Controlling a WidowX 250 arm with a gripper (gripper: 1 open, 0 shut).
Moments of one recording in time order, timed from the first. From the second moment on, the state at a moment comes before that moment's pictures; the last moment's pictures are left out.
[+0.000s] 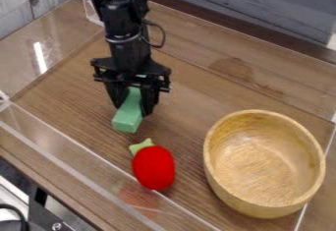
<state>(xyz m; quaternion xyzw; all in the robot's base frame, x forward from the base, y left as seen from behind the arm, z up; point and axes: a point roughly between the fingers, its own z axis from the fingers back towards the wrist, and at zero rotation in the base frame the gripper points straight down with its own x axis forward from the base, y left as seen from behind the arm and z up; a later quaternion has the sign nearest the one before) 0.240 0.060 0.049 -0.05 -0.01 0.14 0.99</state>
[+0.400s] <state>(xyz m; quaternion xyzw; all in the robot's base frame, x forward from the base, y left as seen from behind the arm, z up) 0.237 0.050 0.063 -0.05 -0.03 0.14 0.99</state>
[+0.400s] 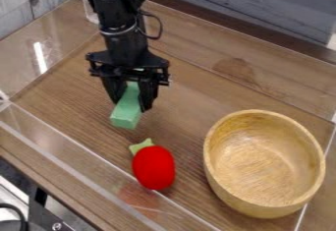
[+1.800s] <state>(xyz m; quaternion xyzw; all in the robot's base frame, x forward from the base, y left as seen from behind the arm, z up) 0.236 0.019 0.060 -0.06 -0.05 0.10 0.99</state>
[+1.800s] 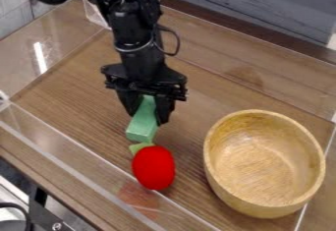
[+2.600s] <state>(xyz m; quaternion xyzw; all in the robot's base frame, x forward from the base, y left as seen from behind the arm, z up) 0.231 -0.097 0.071 -0.07 -0.06 0.04 0.99</state>
